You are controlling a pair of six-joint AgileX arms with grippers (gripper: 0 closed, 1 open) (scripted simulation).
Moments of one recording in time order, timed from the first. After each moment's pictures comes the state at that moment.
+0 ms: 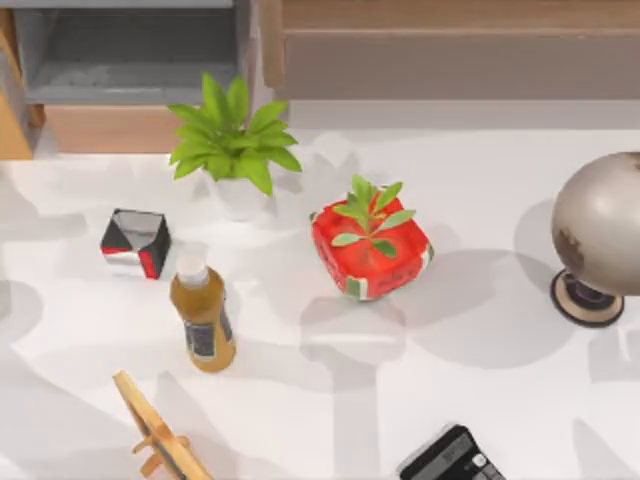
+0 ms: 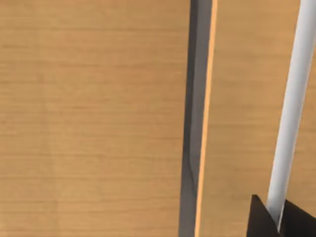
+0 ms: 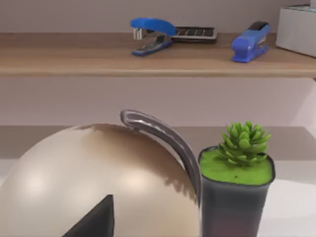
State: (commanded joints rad) left arm 0.45 2.25 1.00 1.21 0.49 1.58; right arm 0.00 0.00 0.00 0.00 0.00 0.00
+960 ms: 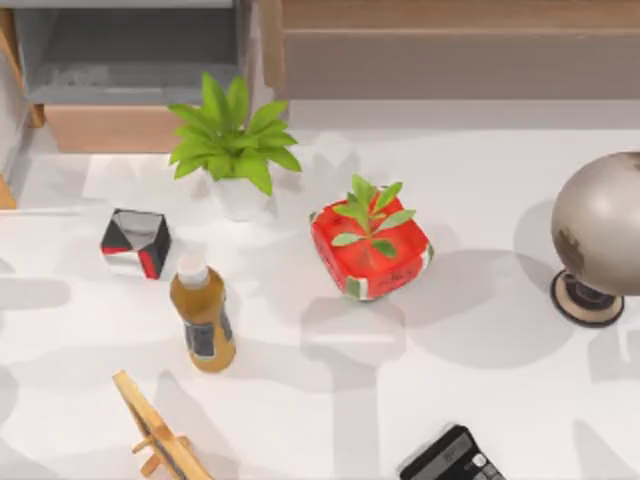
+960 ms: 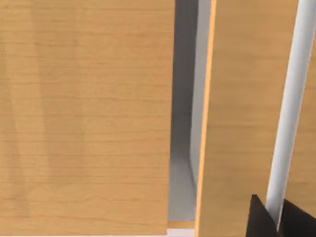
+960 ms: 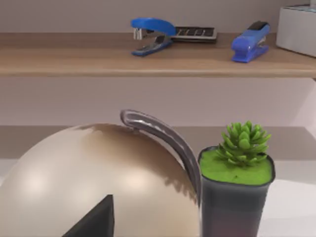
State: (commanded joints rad) left arm 0.55 2.12 0.71 1.37 0.59 1.59; right arm 0.00 0.00 0.00 0.00 0.00 0.00
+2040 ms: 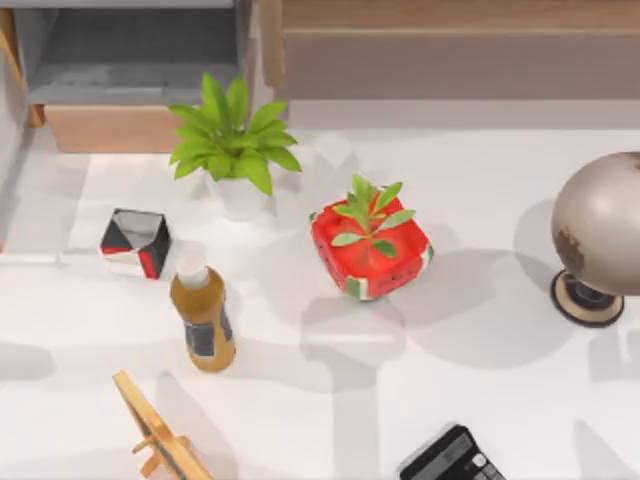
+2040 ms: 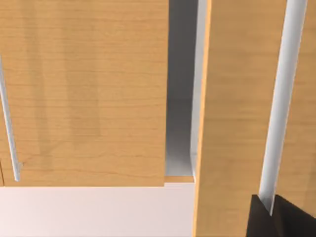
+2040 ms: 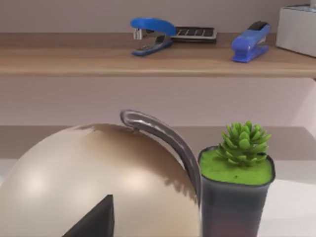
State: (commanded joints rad) left arm 0.68 2.04 0.49 1.50 0.72 1.60; right arm 0.00 0.00 0.00 0.00 0.00 0.00
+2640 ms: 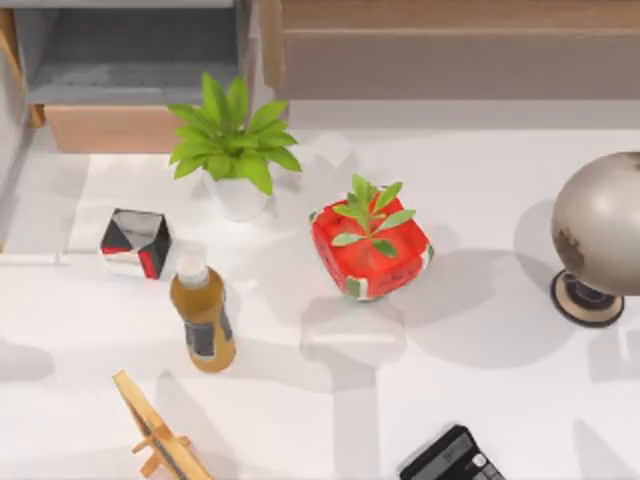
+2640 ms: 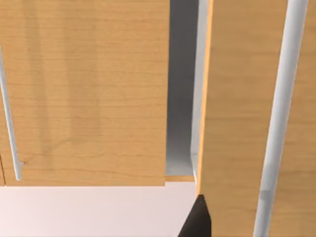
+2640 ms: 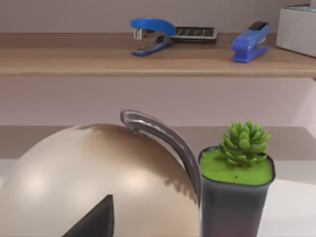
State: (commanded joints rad) left arm 0.68 2.04 0.49 1.50 0.72 1.60; right arm 0.00 0.00 0.00 0.00 0.00 0.00
